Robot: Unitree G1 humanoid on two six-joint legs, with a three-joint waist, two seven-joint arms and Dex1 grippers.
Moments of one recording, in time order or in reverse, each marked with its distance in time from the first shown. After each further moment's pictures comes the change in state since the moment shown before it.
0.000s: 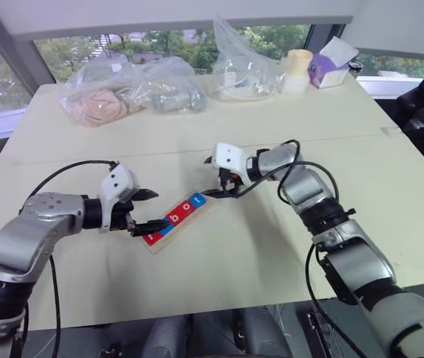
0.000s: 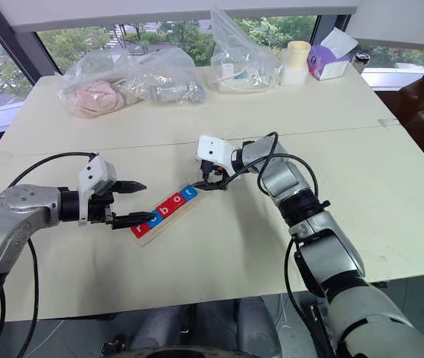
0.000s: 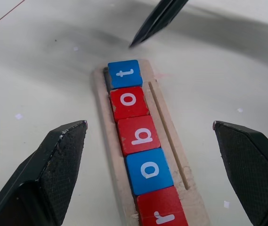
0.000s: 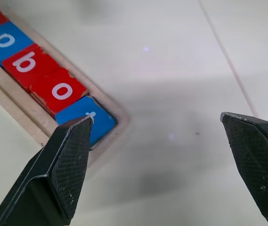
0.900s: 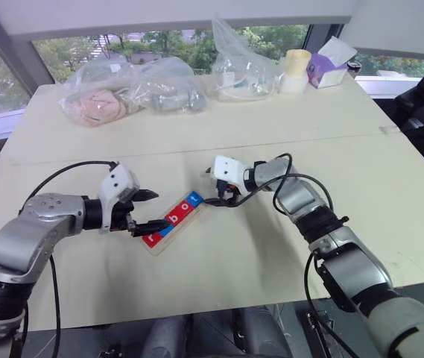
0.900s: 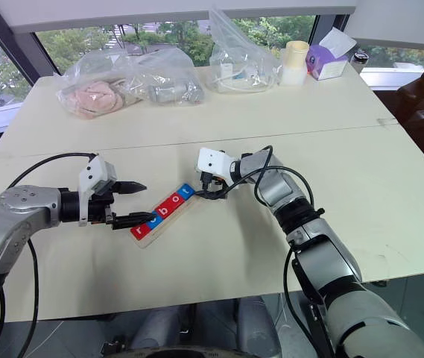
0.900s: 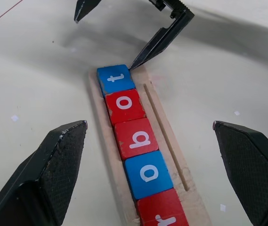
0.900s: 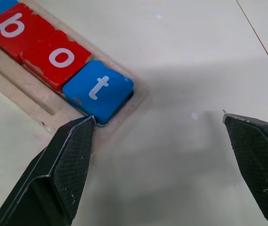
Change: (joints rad) left arm 0.005 0.001 0.001 -0.002 -0.011 0.013 0.012; right arm 0.014 0.049 0.035 0.148 -0.047 -0.085 -0.097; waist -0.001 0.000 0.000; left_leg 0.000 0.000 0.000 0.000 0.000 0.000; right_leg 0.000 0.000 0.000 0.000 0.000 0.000
